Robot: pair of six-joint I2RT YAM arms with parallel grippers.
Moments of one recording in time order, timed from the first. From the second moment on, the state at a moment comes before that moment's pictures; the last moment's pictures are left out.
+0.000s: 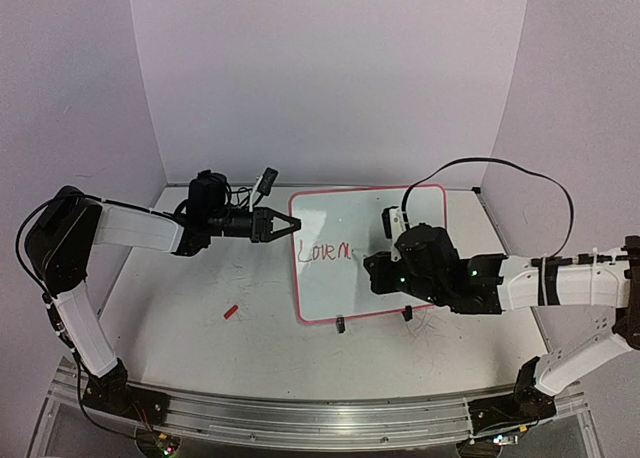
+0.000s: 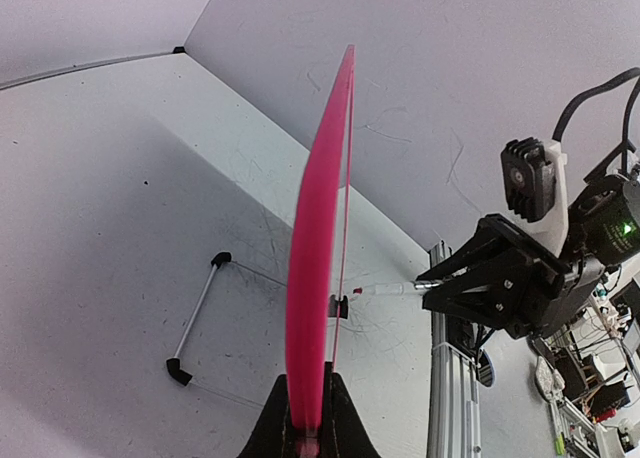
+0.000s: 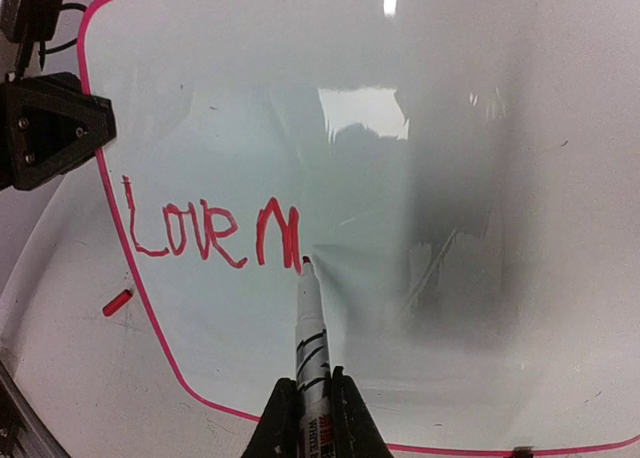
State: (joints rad) left arm -0.56 1.76 1.01 0.52 0.84 -0.42; right arm 1.01 1.38 0.83 0.00 0.38 0.57
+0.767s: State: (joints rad) left arm -0.56 1.76 1.01 0.52 0.84 -0.42; right arm 0.97 1.40 0.83 0.01 0.39 0.56
